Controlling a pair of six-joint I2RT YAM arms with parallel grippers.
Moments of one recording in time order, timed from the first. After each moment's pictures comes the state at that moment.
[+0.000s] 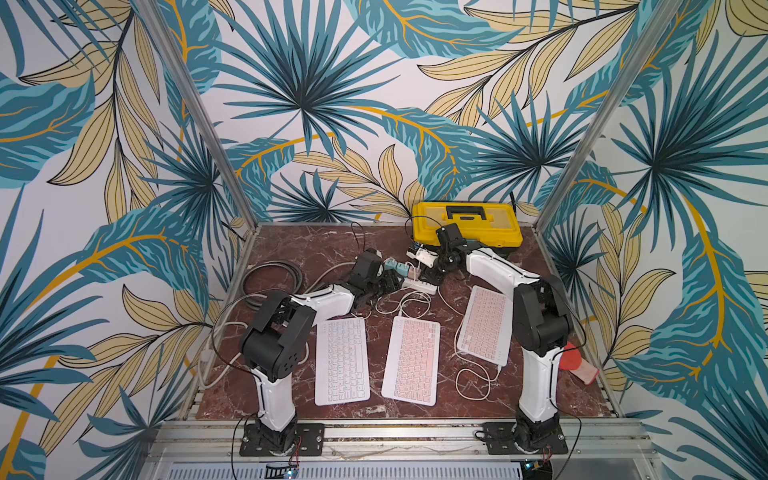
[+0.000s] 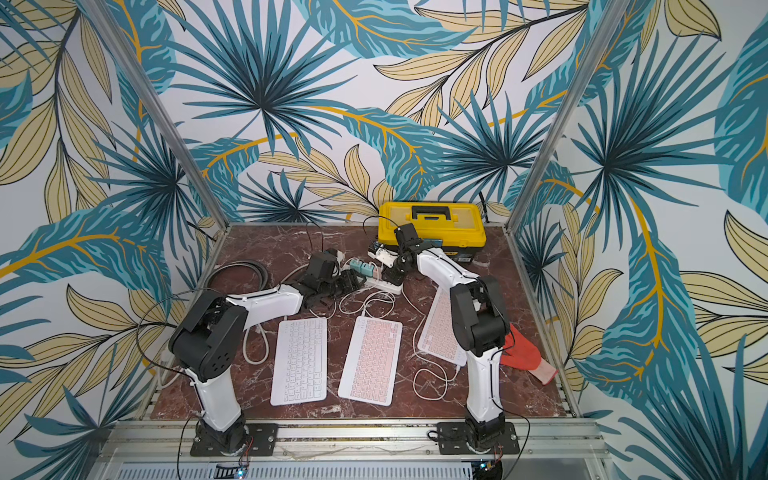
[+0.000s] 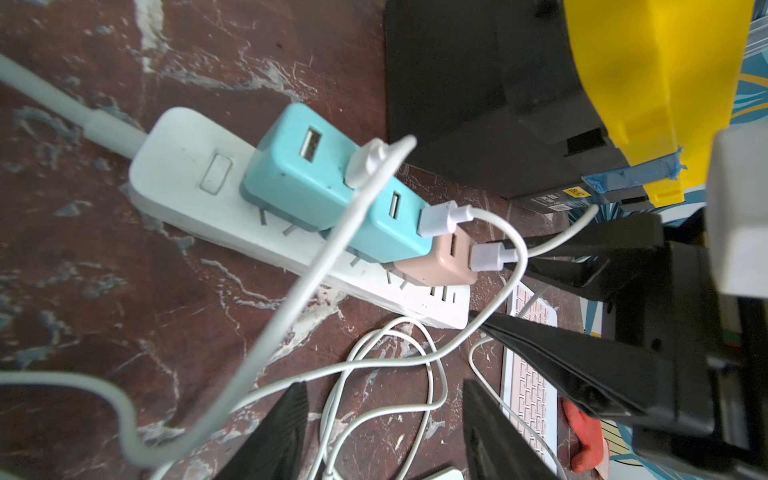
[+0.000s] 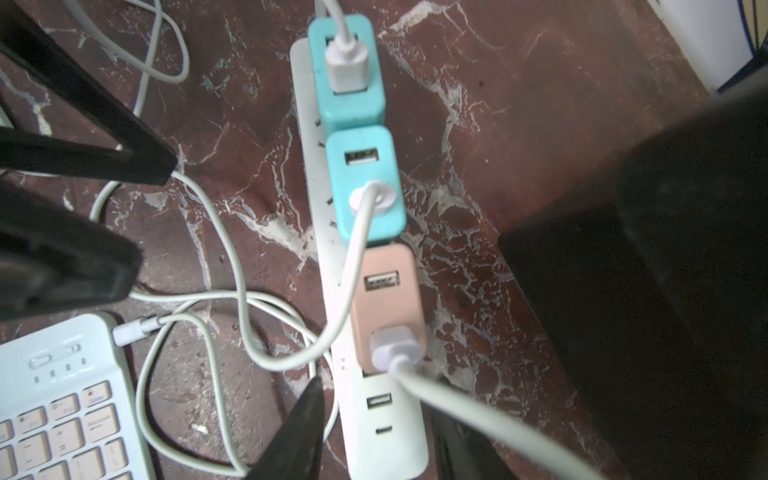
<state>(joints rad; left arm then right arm) -0.51 1.87 1.12 0.11 0.22 -0.83 0.34 2.08 1.65 -0.61 -0.27 -0.63</state>
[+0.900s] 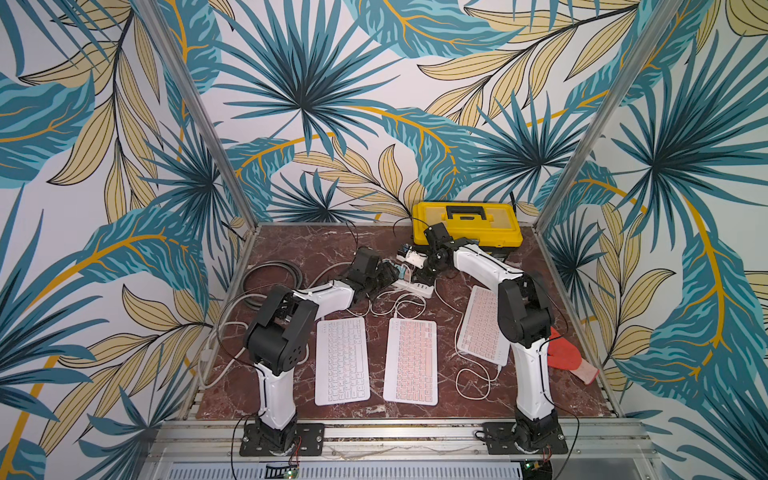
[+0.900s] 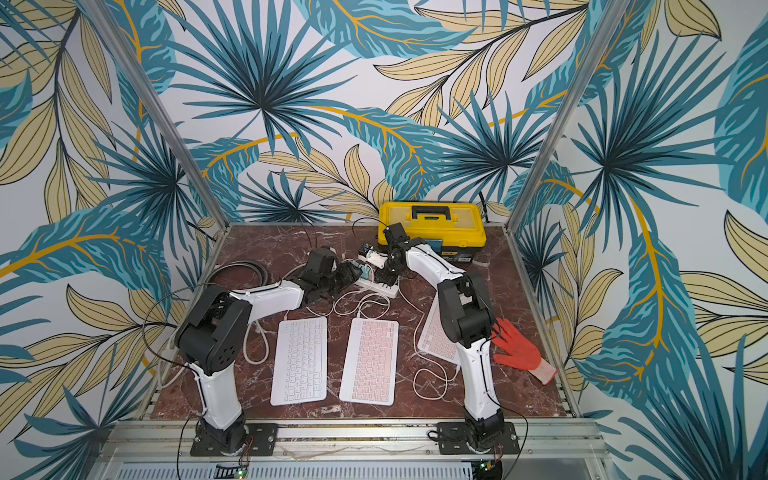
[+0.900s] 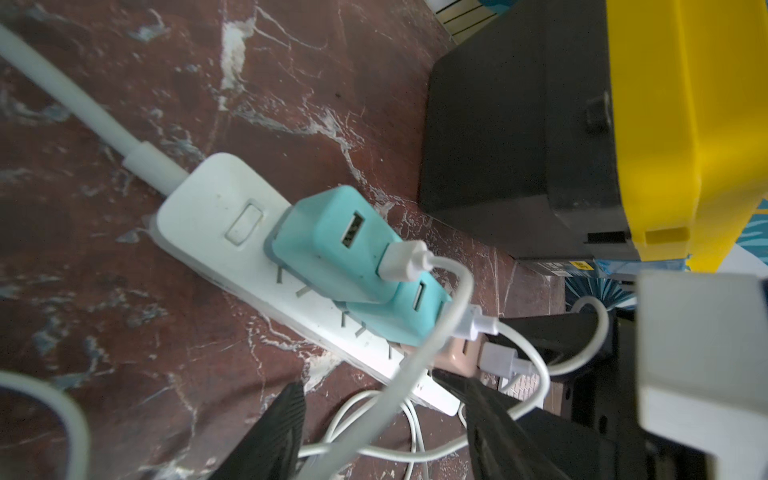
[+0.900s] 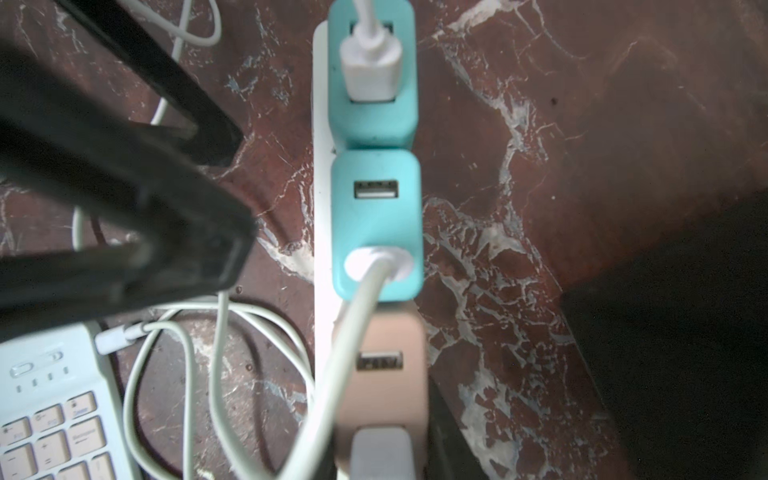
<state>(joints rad) -0.48 1.92 1.18 0.11 0.15 -0.99 0.38 2.20 1.79 -0.71 -0.29 -0.67</state>
